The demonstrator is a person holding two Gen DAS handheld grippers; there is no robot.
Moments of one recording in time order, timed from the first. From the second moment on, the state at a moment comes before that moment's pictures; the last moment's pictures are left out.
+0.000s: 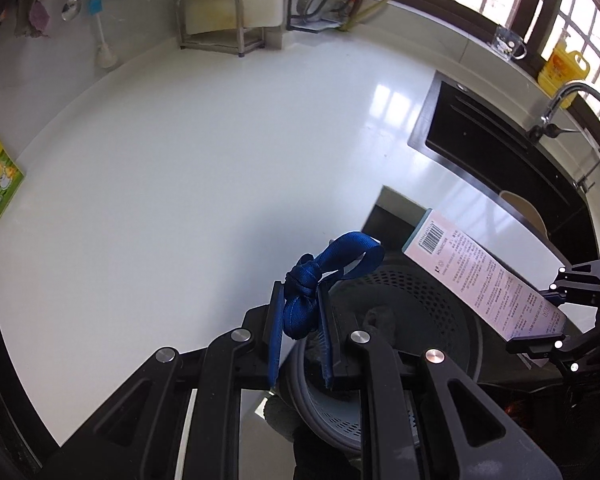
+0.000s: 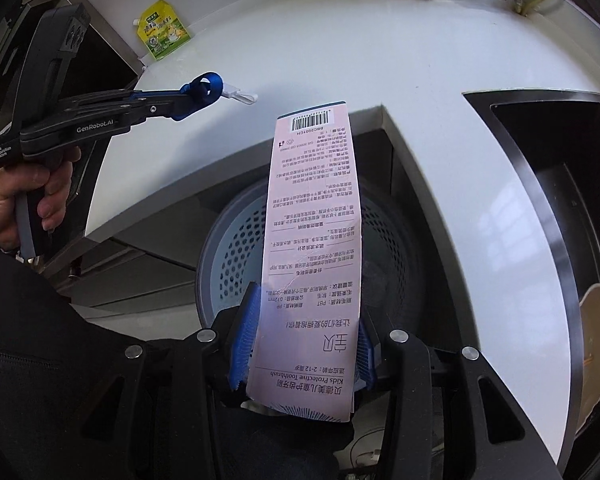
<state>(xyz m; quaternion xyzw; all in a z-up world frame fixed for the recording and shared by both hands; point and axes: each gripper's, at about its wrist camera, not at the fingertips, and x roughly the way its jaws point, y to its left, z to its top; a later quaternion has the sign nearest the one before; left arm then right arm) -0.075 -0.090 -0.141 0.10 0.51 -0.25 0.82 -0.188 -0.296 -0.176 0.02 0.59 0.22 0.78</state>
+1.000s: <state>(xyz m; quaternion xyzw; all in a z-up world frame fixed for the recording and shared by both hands) -0.127 -0.140 -0.266 0.18 0.60 -0.31 0.72 -0.195 -0.260 -0.259 -0.08 0.69 0.17 0.70</state>
